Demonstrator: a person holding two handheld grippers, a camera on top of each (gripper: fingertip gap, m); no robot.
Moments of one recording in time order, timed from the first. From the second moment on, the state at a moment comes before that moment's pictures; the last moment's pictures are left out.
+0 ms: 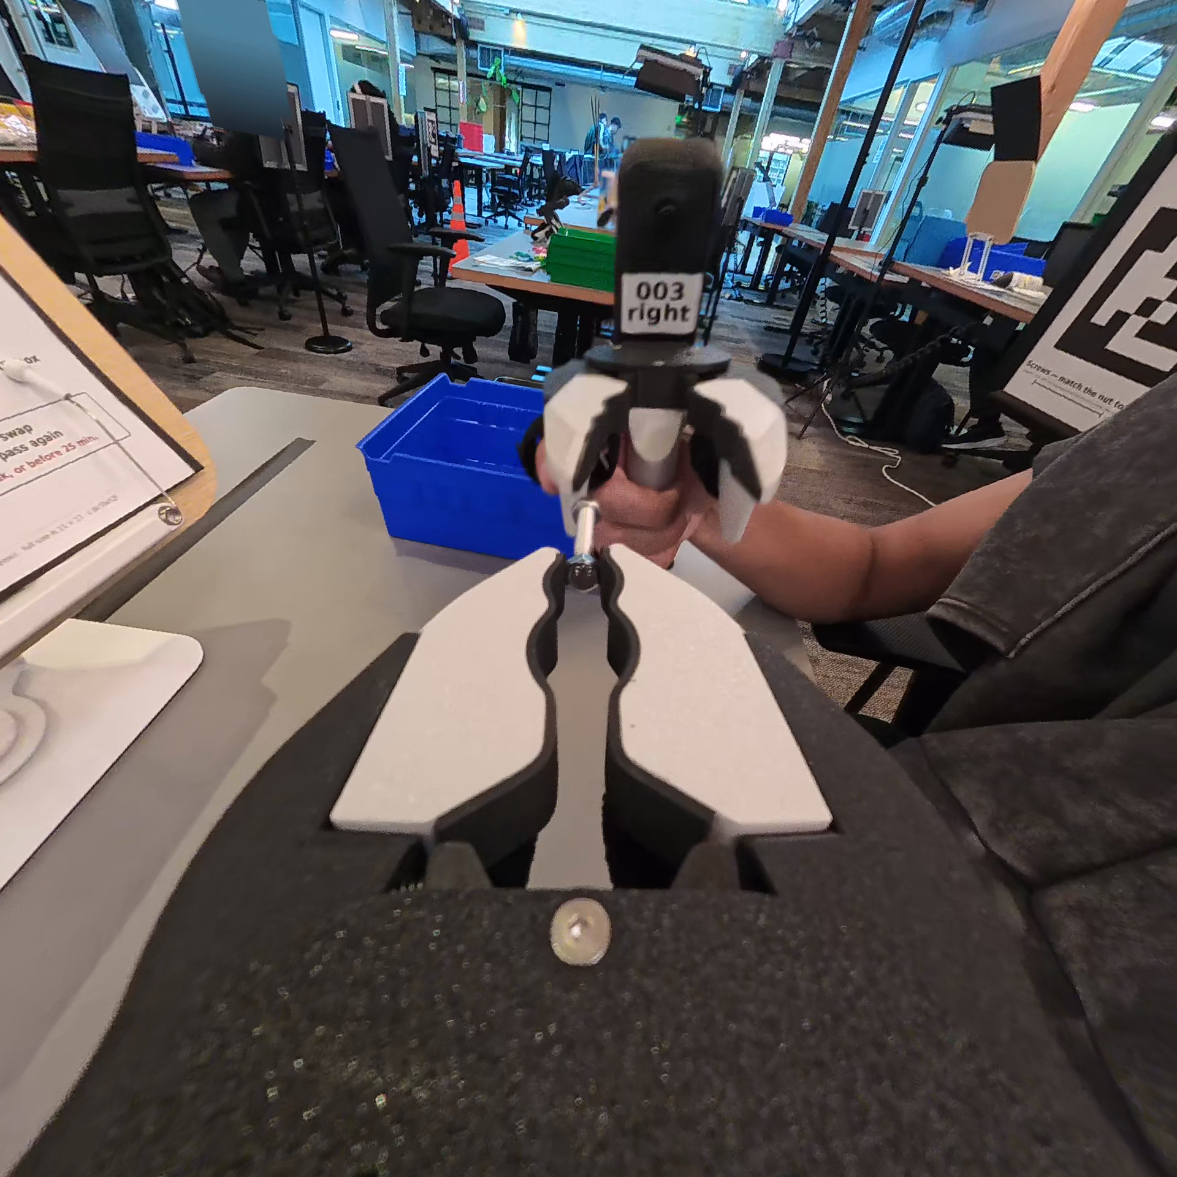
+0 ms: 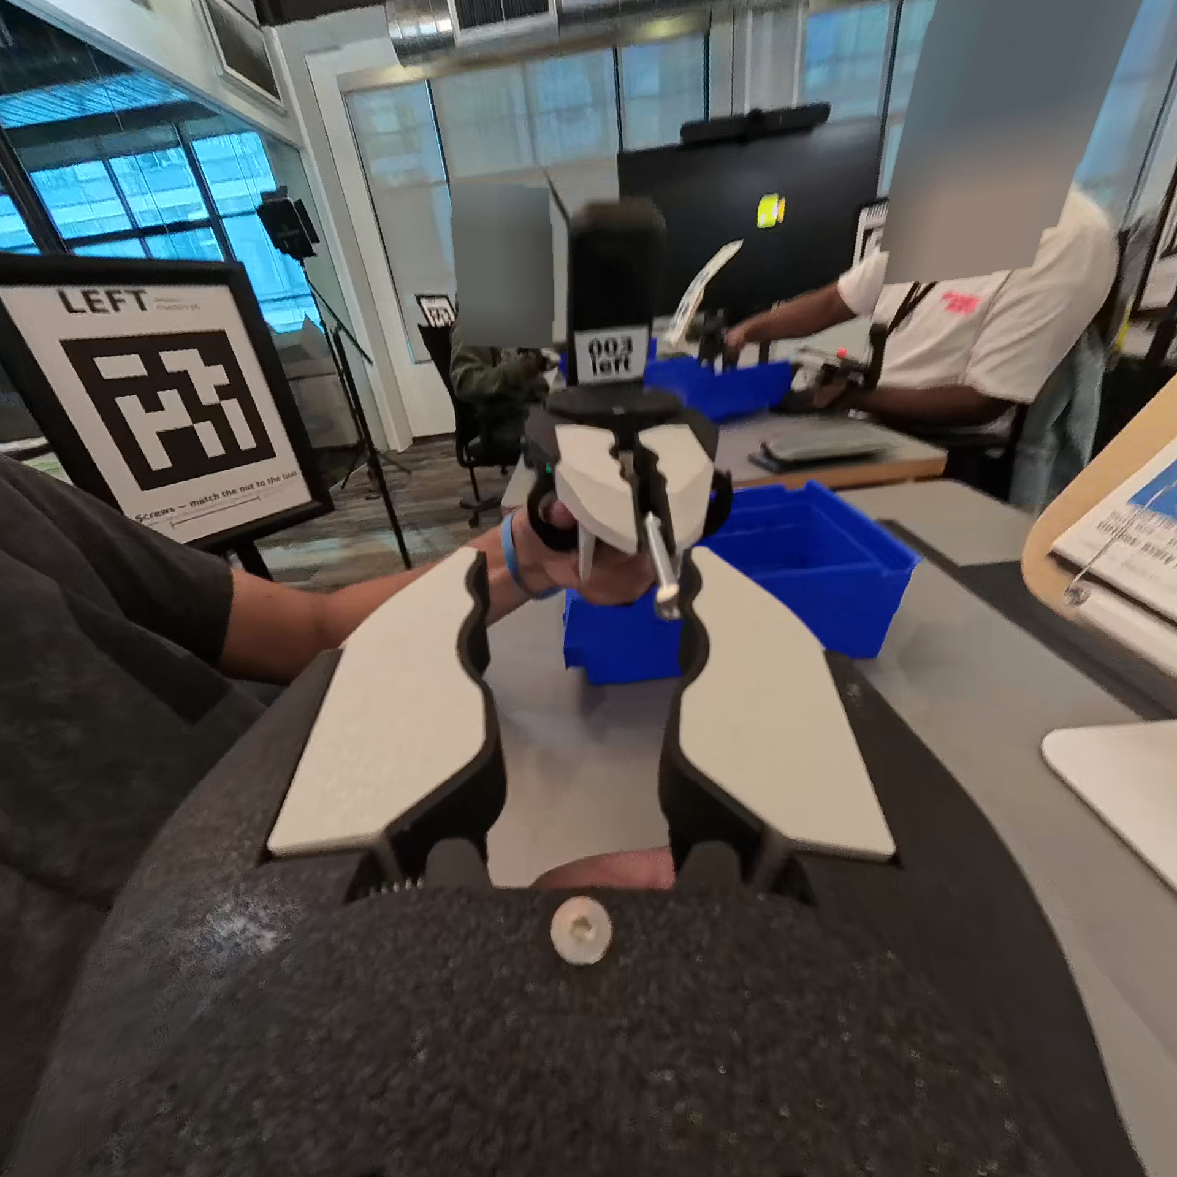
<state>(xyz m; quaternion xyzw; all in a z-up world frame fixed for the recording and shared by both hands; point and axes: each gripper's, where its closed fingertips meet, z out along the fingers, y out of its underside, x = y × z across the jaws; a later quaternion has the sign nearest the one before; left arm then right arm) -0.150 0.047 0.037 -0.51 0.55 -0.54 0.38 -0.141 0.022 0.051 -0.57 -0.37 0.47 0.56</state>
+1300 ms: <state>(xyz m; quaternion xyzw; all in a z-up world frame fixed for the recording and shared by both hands) -0.142 0.043 0.022 -0.59 0.45 -0.65 0.15 -0.128 0.036 0.015 -0.21 -0.57 -0.43 0.67</state>
